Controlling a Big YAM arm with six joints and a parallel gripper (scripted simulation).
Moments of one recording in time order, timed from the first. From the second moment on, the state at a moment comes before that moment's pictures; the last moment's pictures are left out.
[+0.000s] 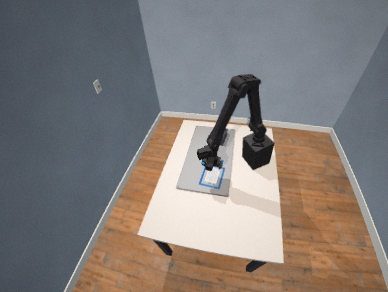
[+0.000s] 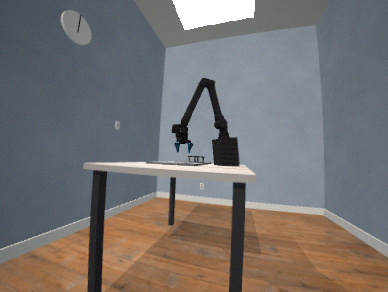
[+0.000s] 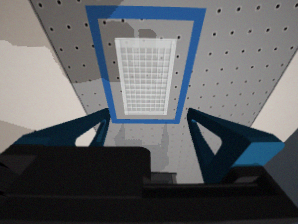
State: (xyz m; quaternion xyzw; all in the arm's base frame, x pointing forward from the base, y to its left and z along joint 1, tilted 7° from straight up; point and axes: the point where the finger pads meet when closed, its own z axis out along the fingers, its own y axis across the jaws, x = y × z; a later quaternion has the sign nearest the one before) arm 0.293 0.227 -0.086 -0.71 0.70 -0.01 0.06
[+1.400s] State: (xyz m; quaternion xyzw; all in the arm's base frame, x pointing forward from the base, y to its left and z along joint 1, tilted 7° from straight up) arm 0.287 0.235 -0.085 -0.70 0.71 -0.01 0.06
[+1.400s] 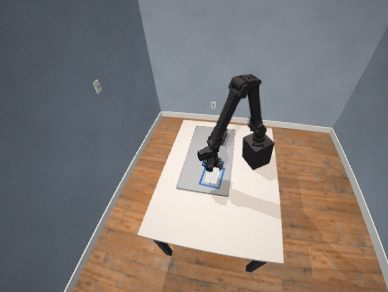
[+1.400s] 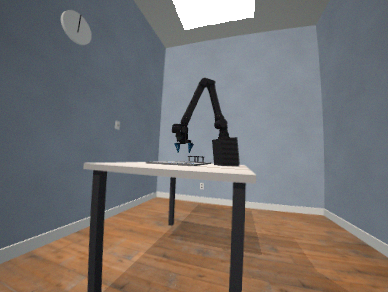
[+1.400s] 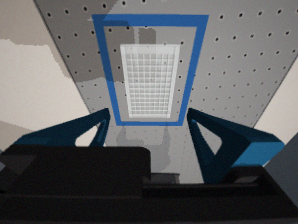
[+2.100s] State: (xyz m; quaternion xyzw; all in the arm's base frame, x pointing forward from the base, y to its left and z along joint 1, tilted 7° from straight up) arm 0.285 0.234 -0.106 -0.70 0.71 0.00 0.06
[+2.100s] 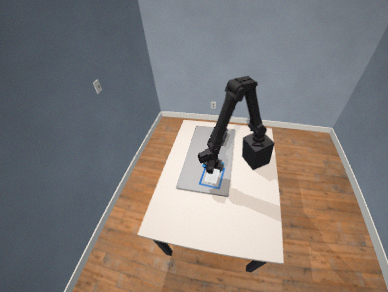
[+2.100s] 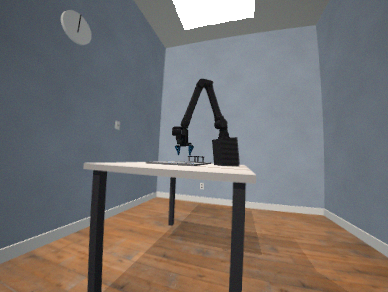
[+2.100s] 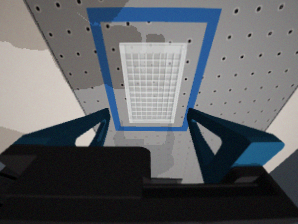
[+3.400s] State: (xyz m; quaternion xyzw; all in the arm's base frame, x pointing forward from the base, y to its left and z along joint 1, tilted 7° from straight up) arm 0.292 0.239 -0.164 -0.70 0.71 0.00 0.06
